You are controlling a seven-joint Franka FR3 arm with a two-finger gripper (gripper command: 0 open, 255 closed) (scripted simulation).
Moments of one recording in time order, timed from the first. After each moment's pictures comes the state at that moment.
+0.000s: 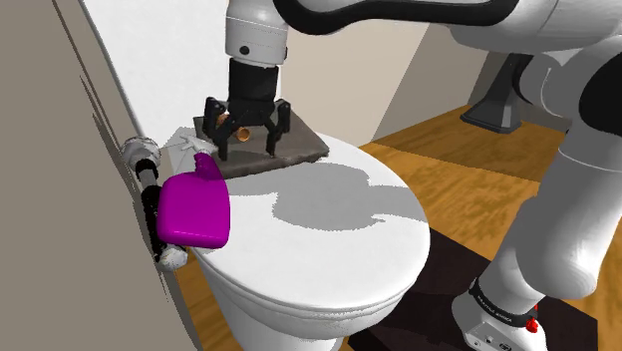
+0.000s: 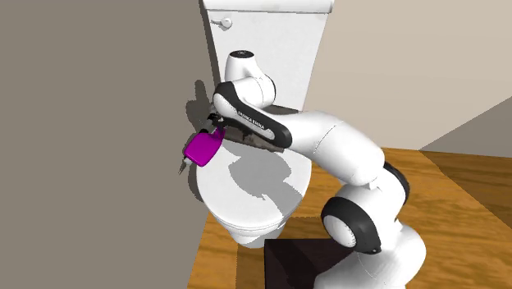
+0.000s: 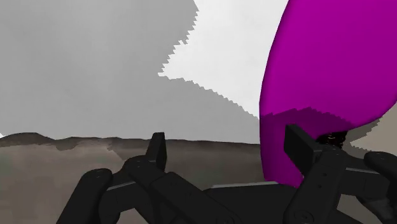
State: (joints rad) arm 0.17 0.12 0.50 -1.47 0.05 1.71 0.82
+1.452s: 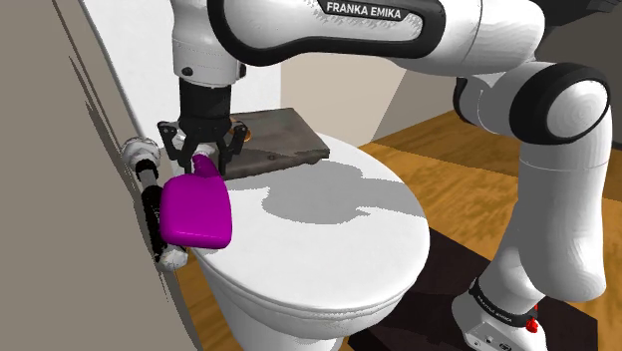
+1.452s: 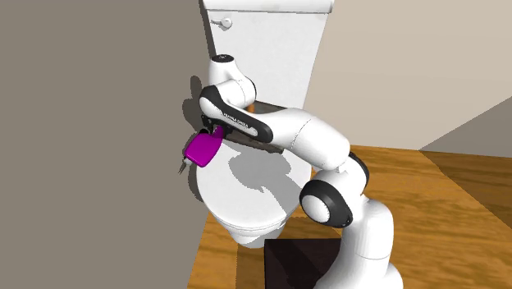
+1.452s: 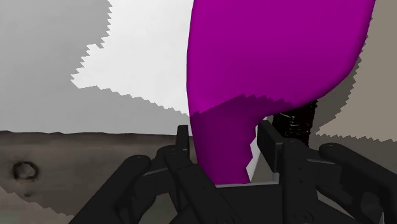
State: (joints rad) arm 0.29 0.39 0.51 -1.20 -0.10 1.71 0.97
